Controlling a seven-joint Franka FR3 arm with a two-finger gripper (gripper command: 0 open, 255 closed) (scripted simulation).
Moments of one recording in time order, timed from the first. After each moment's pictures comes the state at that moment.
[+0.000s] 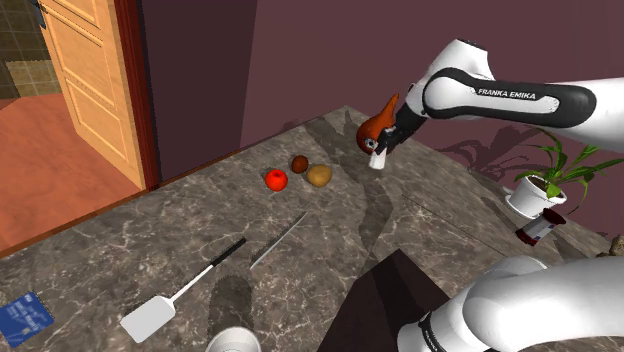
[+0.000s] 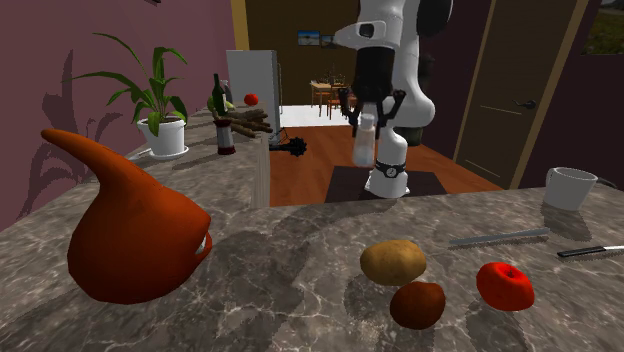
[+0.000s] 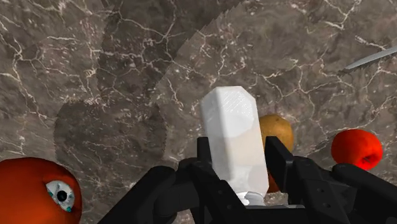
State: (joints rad) arm -0.08 -0.46 -0.18 -2.37 -0.08 2.13 -0.13
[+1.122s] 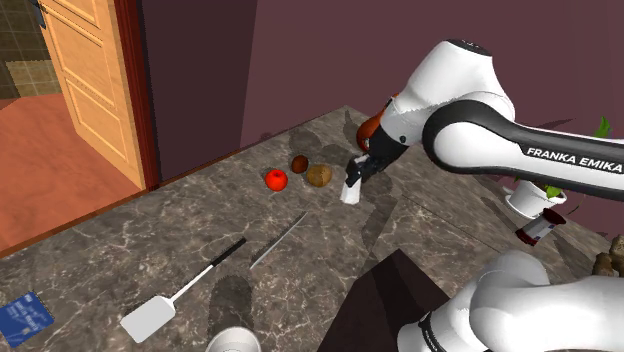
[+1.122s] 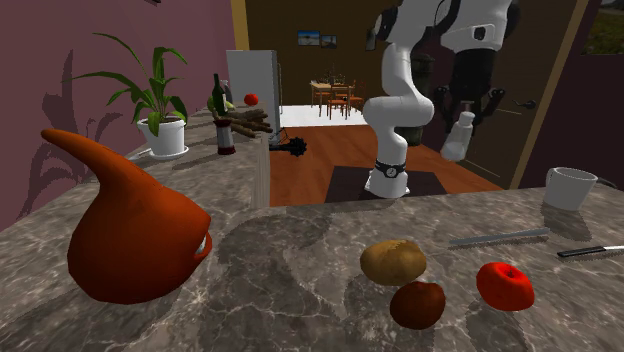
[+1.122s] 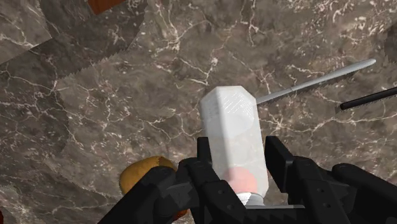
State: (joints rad) arm 0.07 -0.72 0.18 -2.55 0.03 2.04 0.28
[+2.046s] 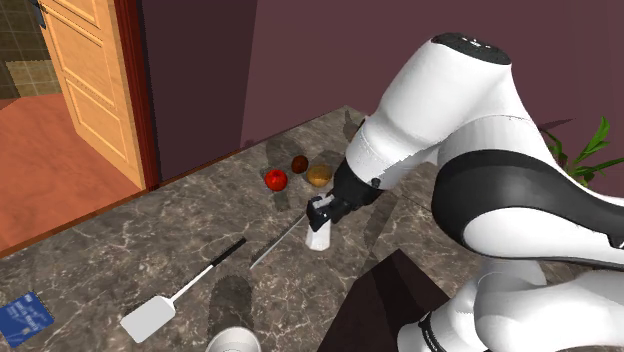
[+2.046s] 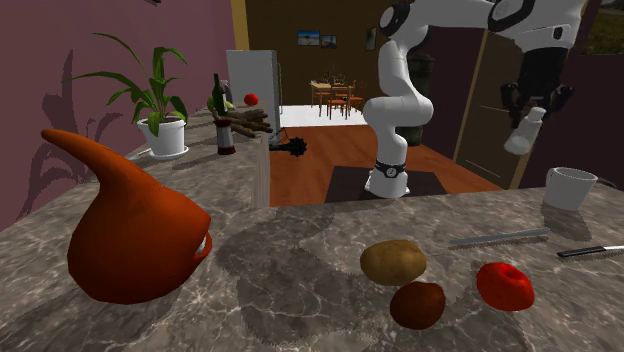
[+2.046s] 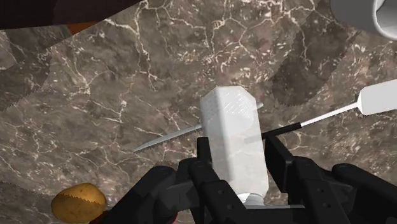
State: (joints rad) arm 0.19 -0.69 0.50 -2.45 0.16 1.97 0.64
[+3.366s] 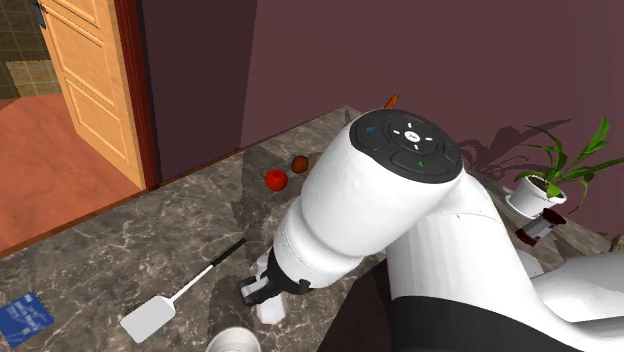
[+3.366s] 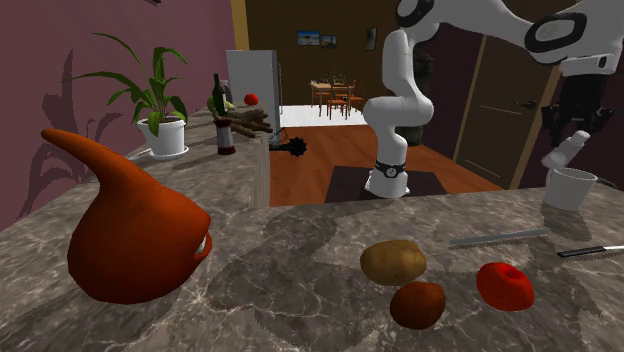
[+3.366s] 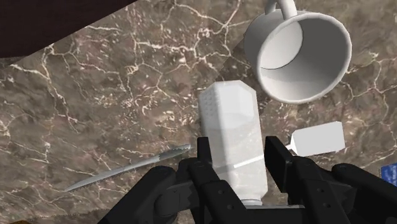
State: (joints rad) arm 0.16 -0.46 0.83 -2.33 0.16 2.09 0.95
